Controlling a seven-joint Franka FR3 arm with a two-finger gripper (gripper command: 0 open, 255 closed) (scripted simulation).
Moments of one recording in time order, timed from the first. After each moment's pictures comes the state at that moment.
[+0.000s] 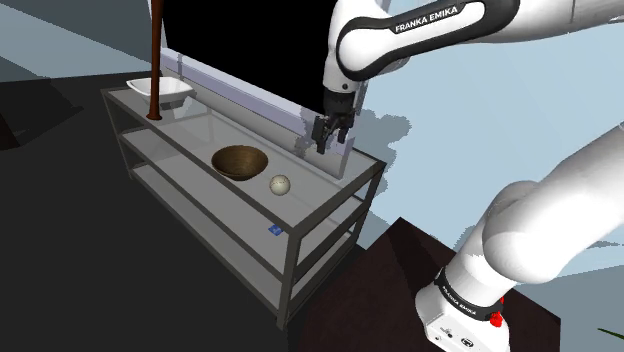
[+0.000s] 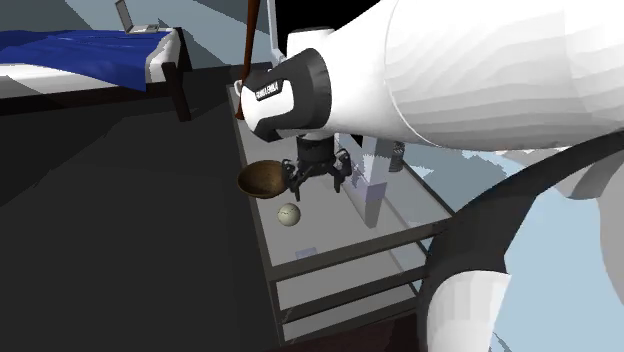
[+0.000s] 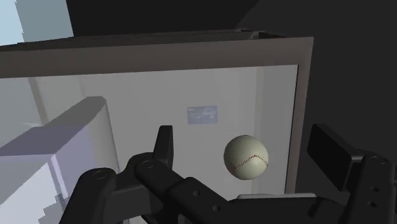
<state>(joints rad) 0.05 -0.30 0.02 -2.34 -0.03 2.01 0.04</state>
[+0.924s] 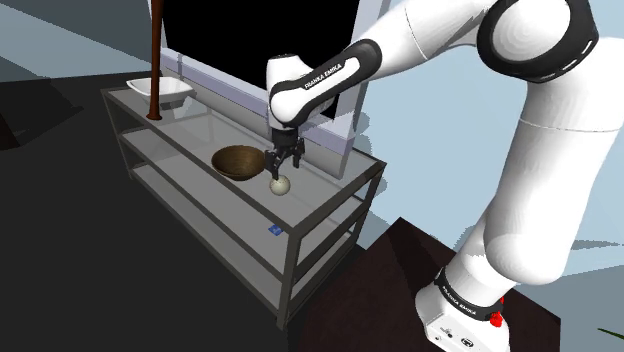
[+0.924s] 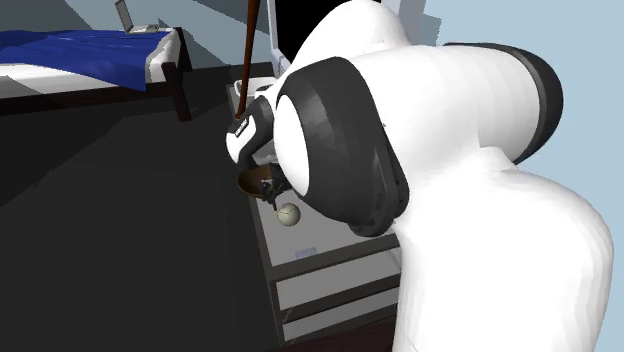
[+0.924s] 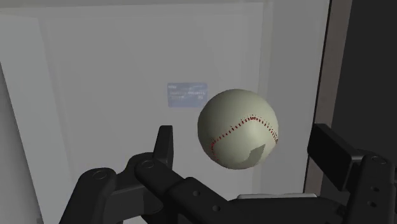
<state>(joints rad) 0.09 0.25 0.07 -2.04 -0.09 2.19 0.14</state>
